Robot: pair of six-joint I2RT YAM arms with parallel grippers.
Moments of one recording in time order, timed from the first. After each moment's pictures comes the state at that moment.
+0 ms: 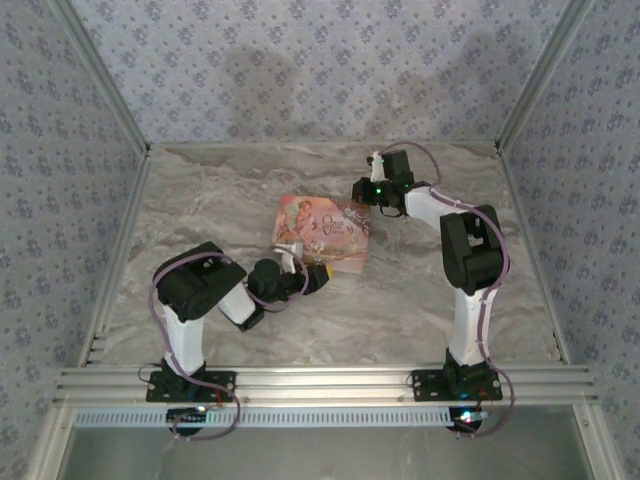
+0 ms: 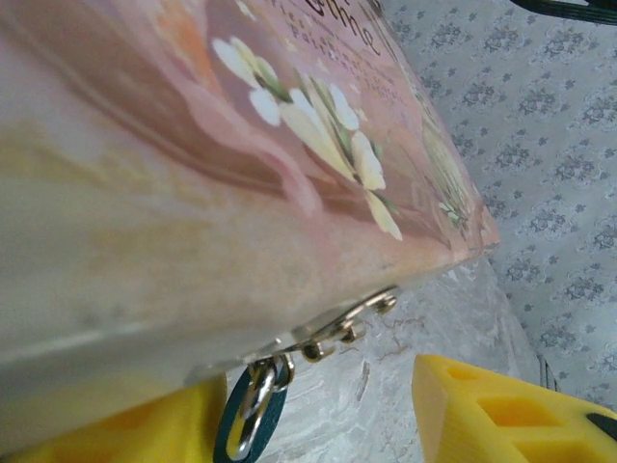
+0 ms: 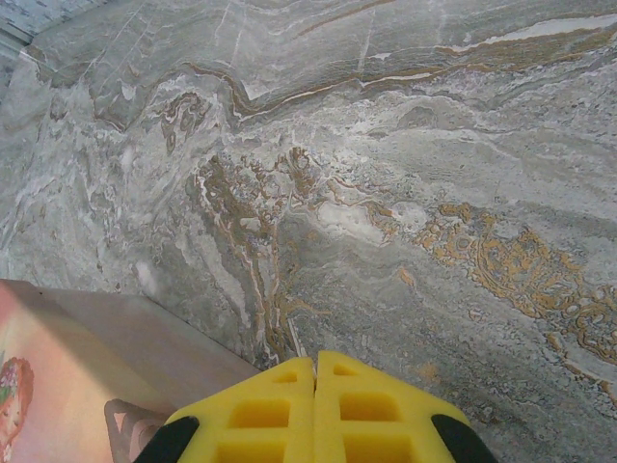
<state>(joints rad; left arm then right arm) -0.75 1.94 0.41 1.31 0.28 -0.87 0.29 2.03 1.40 -0.10 -0.40 0.38</state>
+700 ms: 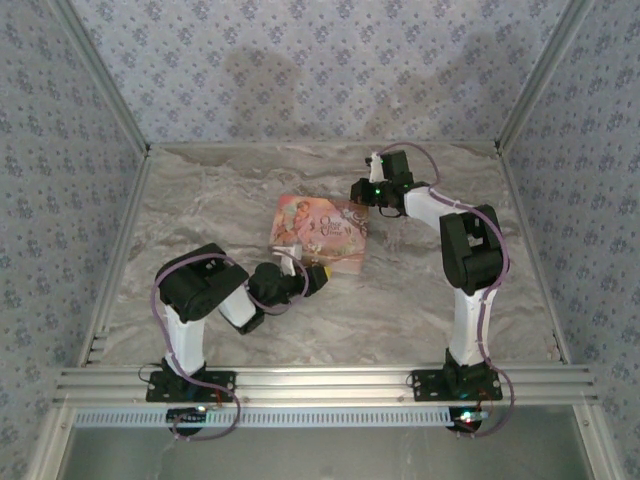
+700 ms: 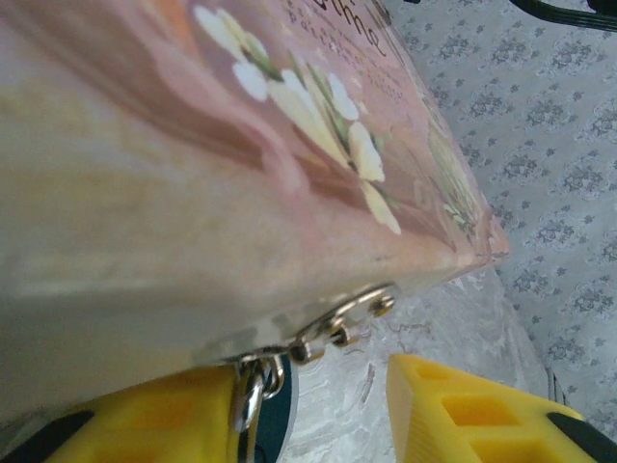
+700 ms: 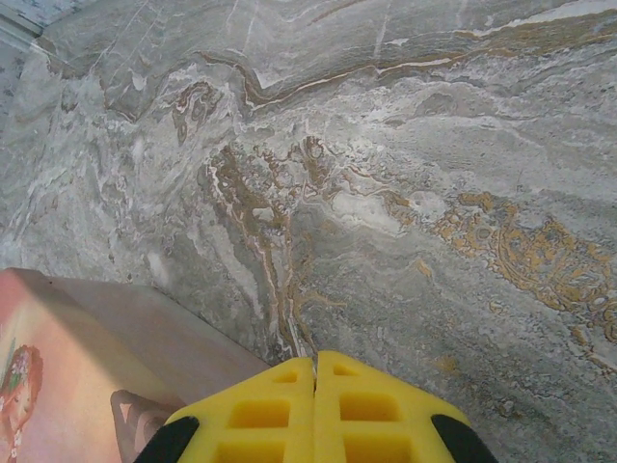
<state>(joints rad) -0.77 1.95 0.38 1.33 0.22 -0.88 0.29 2.03 1.40 -0.11 -0.42 0.39</state>
